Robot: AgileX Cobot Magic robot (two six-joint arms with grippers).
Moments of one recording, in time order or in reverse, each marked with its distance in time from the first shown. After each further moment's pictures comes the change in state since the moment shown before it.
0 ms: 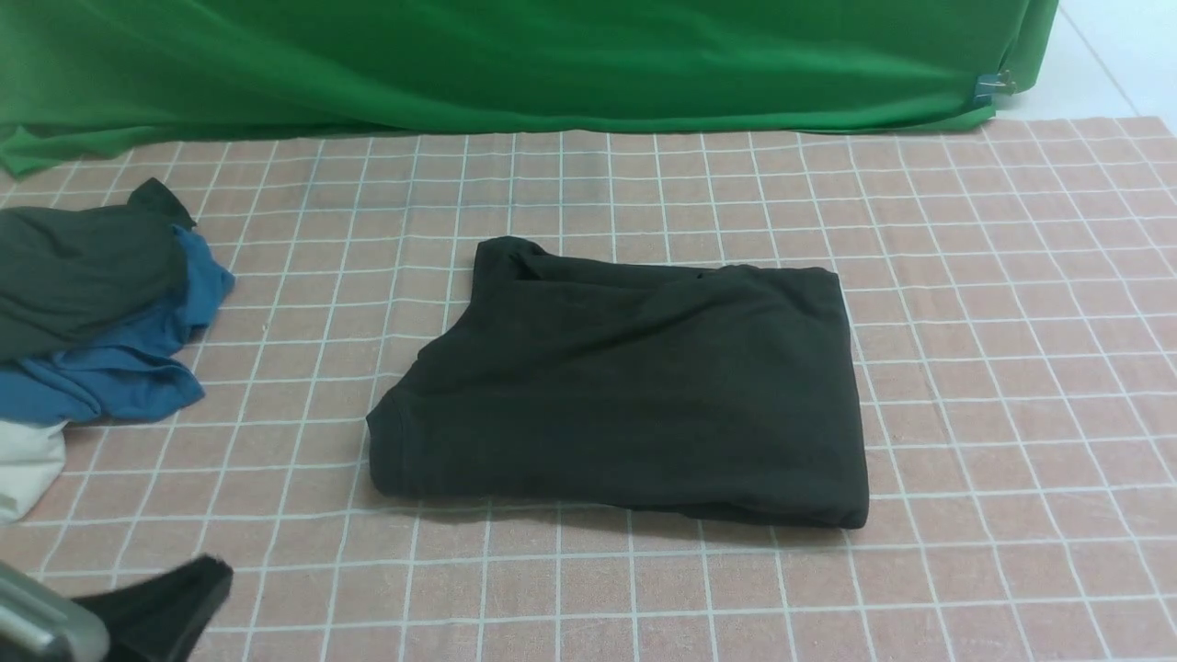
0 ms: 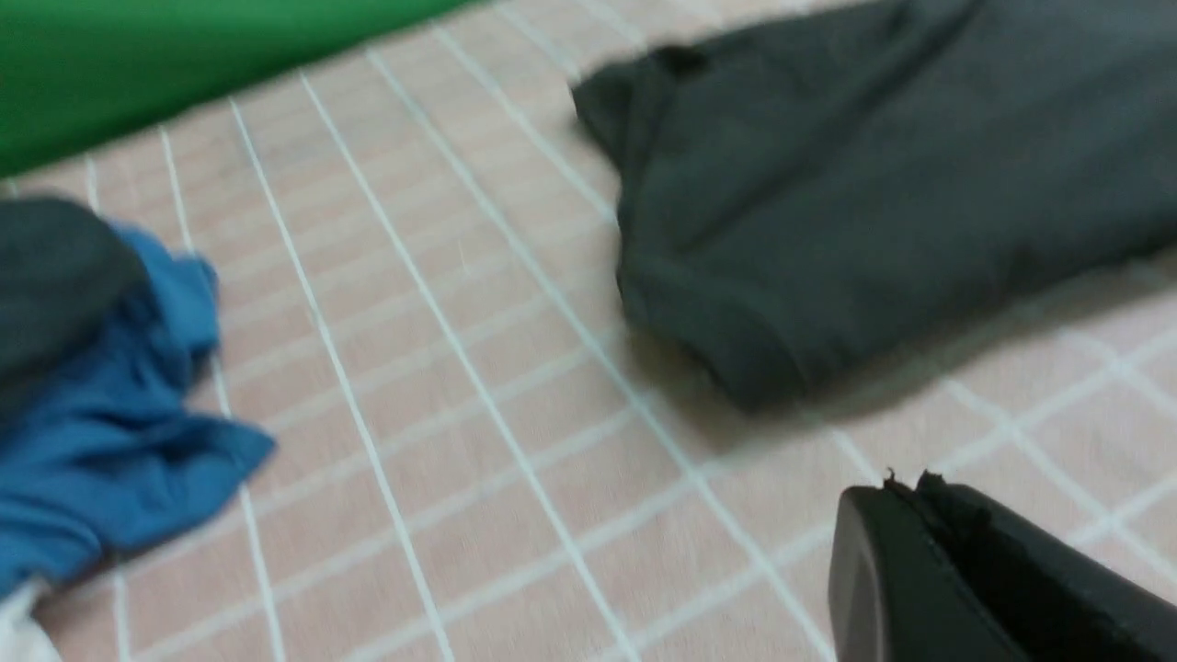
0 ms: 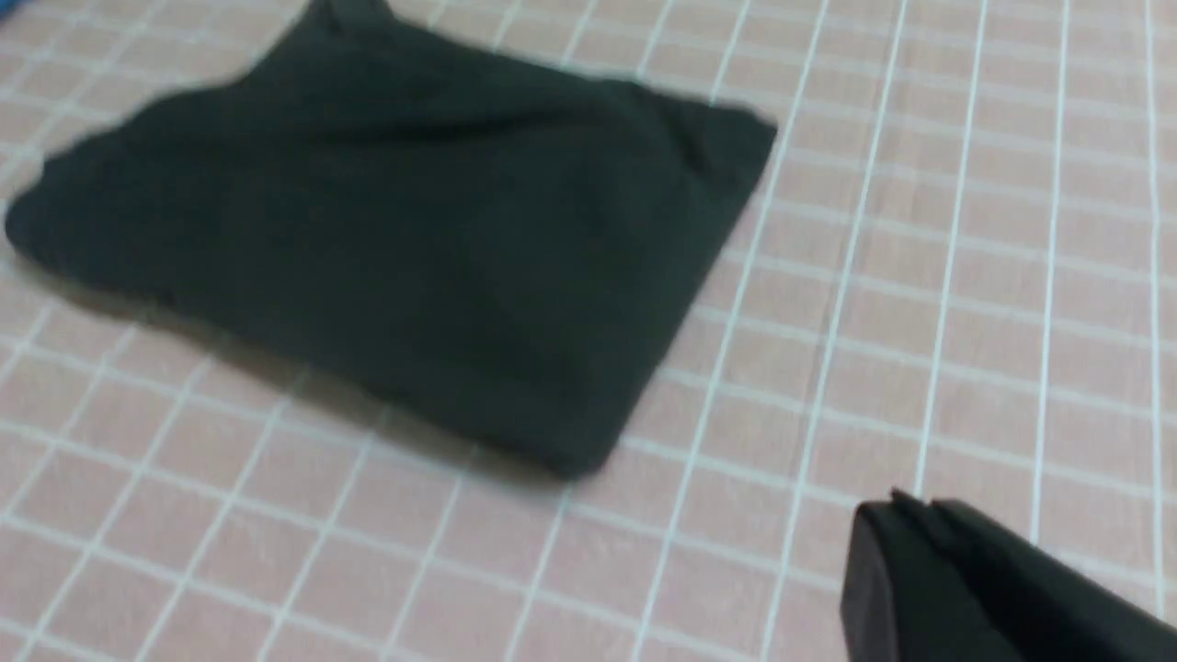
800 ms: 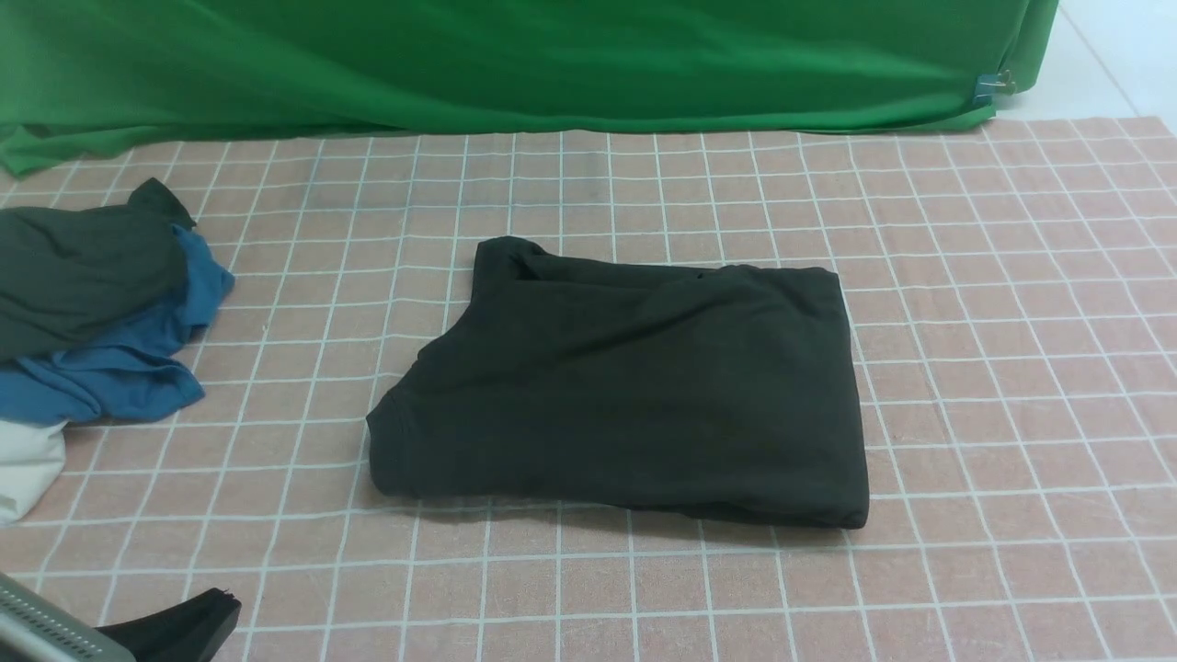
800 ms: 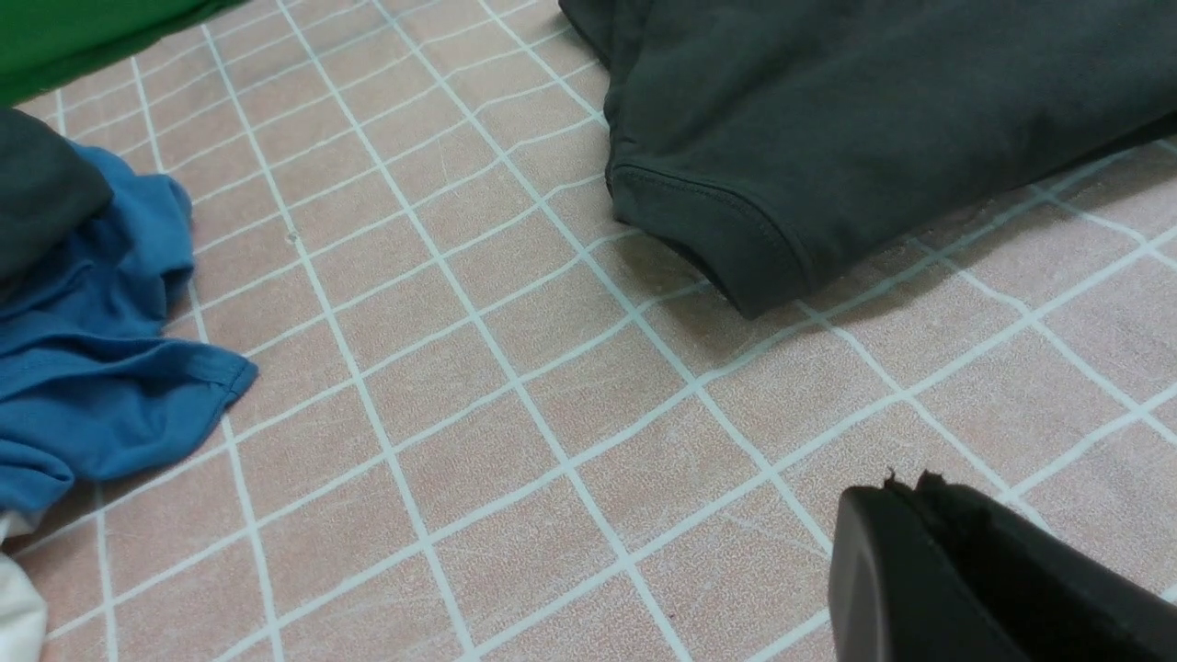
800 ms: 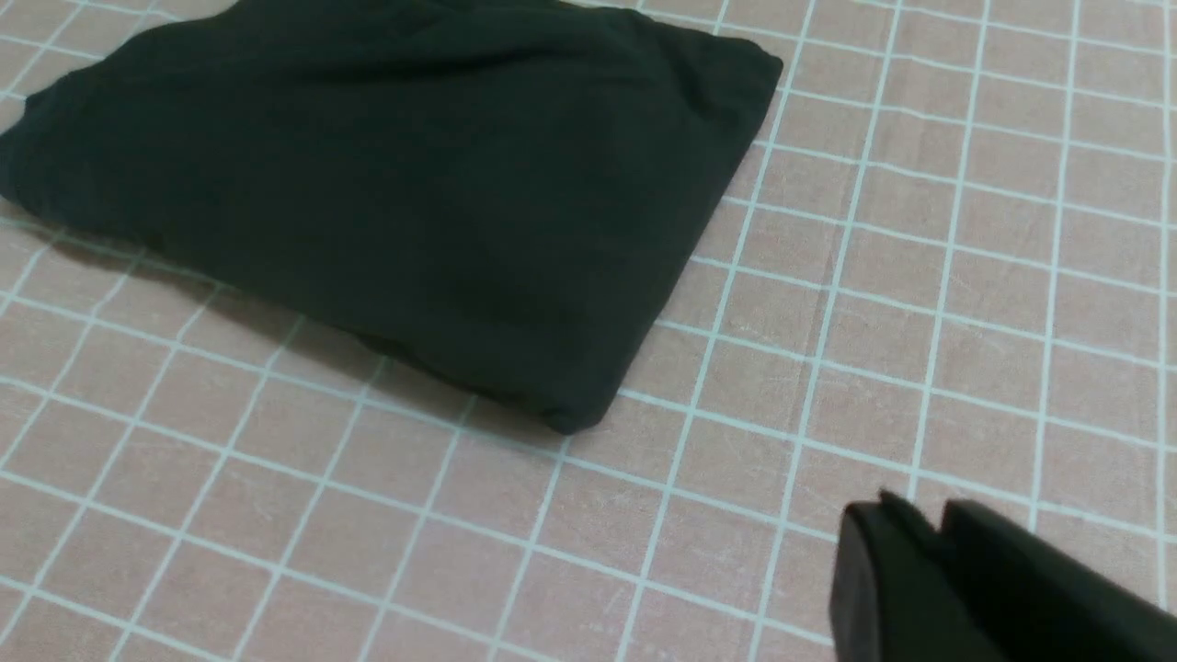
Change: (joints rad) right arm 0.000 0.000 0.002 0.000 0.030 0.000; left arm 0.000 0.000 0.052 0.016 -0.025 0.027
